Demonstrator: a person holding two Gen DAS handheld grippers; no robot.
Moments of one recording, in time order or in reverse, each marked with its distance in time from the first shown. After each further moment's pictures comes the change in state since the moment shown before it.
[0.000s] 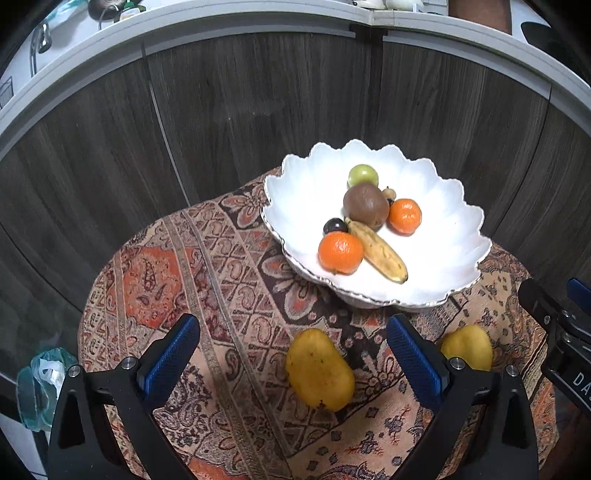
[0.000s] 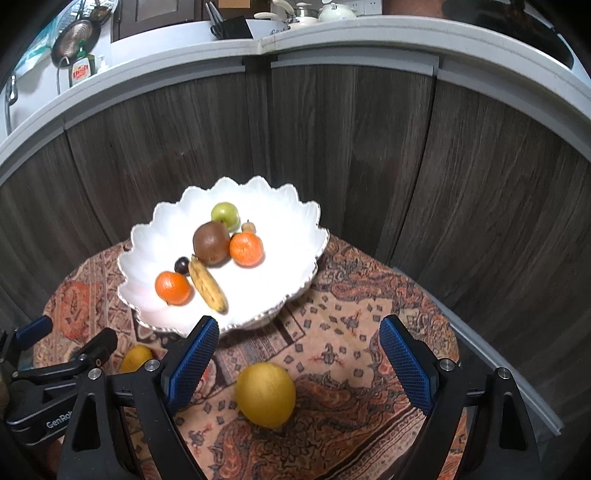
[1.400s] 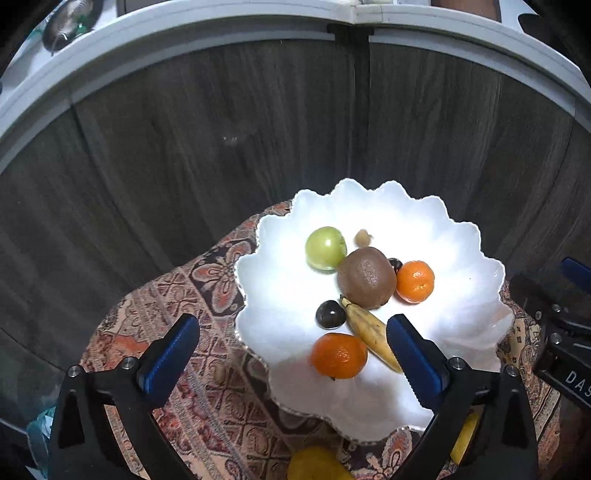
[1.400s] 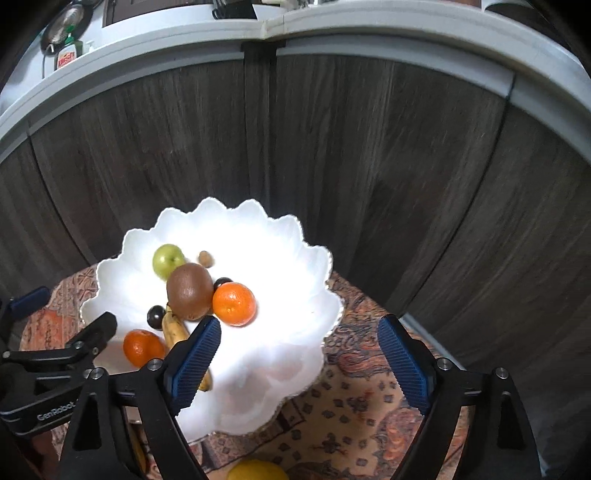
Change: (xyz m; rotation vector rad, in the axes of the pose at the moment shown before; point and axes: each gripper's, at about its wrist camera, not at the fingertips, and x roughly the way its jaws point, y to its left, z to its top) left arm 0.051 -0.011 0.089 0.103 -0.027 -0.041; right arm 0.061 0.012 0.075 -0.061 0.007 -0.030
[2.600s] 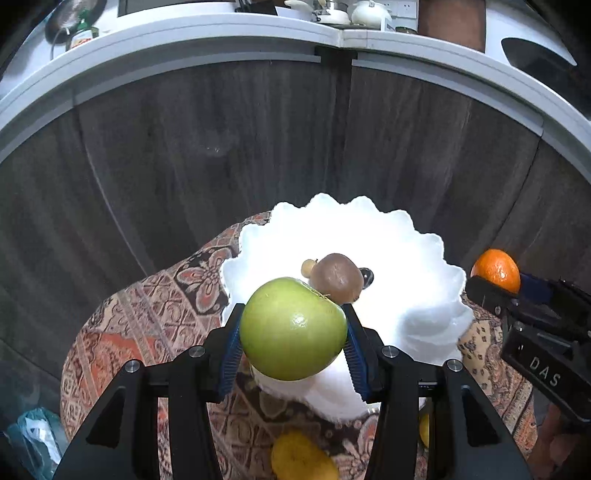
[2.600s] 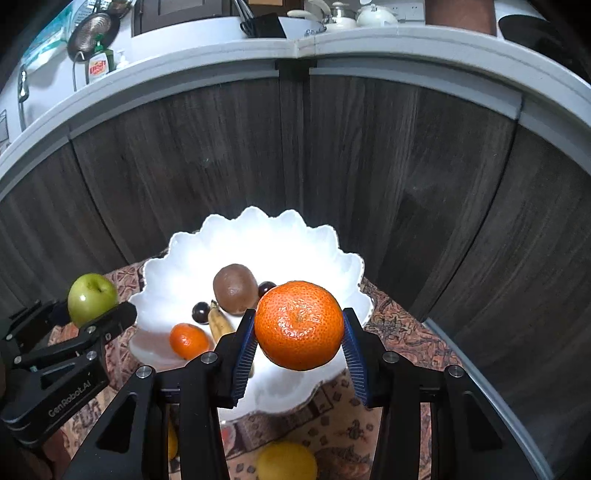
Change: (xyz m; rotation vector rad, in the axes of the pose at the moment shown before) left arm -0.020 0.002 -0.004 -0.018 -0.055 -0.115; right arm -0.017 0.015 0.000 -0.021 -0.009 0.128
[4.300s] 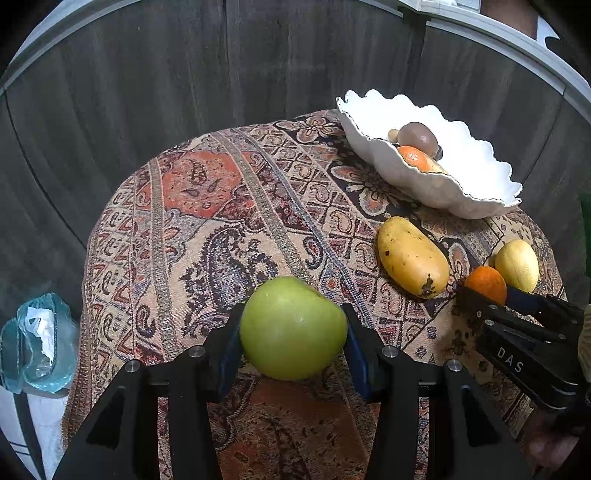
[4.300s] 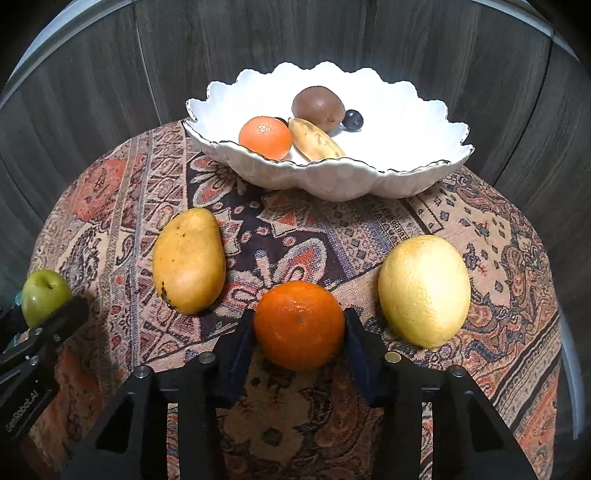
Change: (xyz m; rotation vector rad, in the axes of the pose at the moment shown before) left arm -0.047 0.064 -0.185 -0.185 0.130 0.128; right arm 0.019 0.076 -0.159 -0.085 0.214 0.042
